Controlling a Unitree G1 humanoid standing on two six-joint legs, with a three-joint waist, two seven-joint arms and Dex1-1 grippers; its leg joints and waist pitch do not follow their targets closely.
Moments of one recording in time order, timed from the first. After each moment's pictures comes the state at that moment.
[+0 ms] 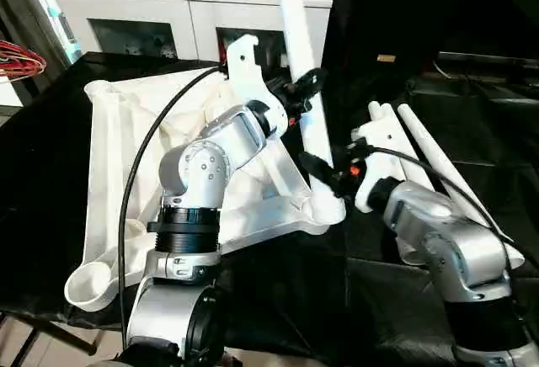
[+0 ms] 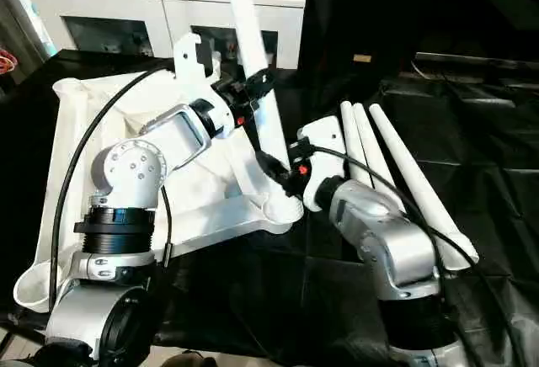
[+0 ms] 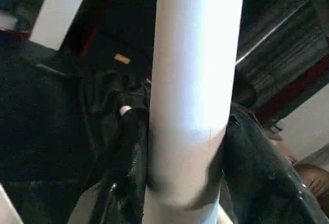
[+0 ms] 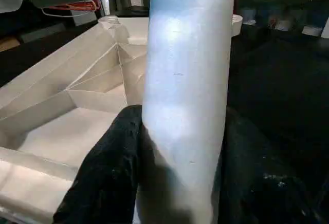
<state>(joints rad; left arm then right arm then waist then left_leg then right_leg) -0.84 -0.13 0.19 0.20 -0.57 0.77 -0.09 -0.38 -0.24 0.08 -0.14 0.35 0.67 0.41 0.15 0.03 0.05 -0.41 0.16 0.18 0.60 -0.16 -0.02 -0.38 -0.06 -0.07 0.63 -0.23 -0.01</state>
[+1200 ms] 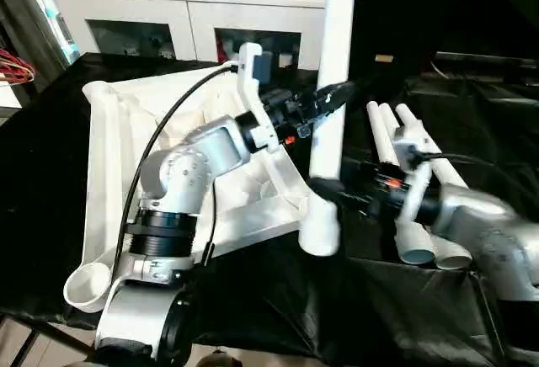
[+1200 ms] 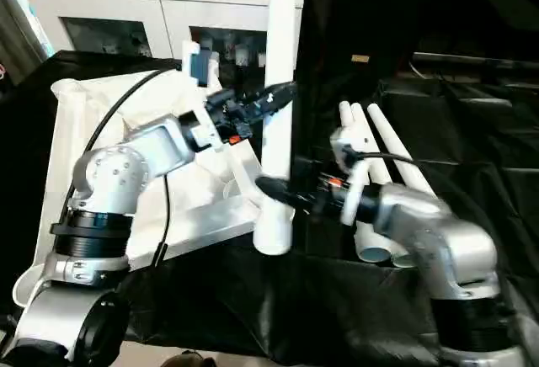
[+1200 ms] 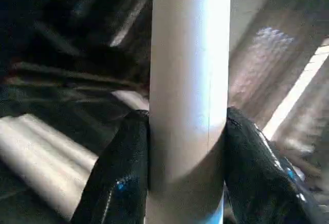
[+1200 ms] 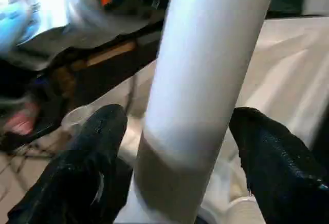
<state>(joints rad) -0.79 0.04 0.11 0.20 -0.75 0.79 -0.73 -0.35 -0.49 -0.01 -0.15 0.65 0.76 0.94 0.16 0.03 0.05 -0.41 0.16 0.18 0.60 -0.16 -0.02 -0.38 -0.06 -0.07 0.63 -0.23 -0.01</state>
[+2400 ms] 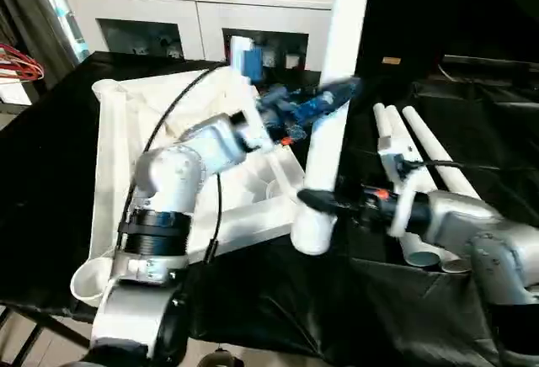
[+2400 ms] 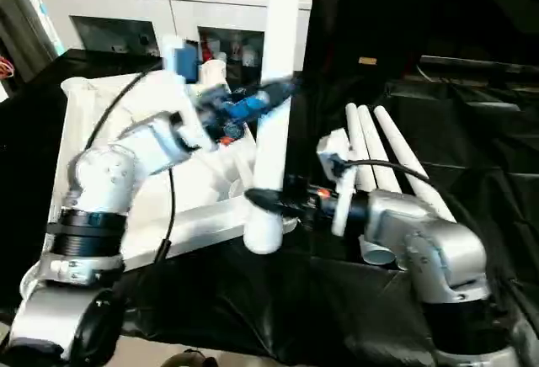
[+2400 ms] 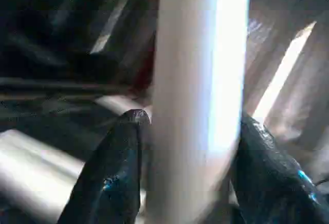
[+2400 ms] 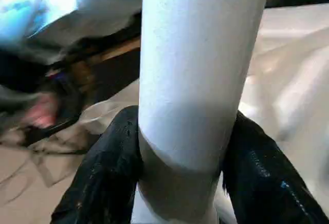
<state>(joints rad) -0.77 0.05 0.03 0.16 -0.65 0.72 -0.72 -0.35 -0.41 0.02 -0.17 0.63 0.77 0.81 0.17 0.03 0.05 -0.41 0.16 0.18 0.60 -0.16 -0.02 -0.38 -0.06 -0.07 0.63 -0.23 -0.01</state>
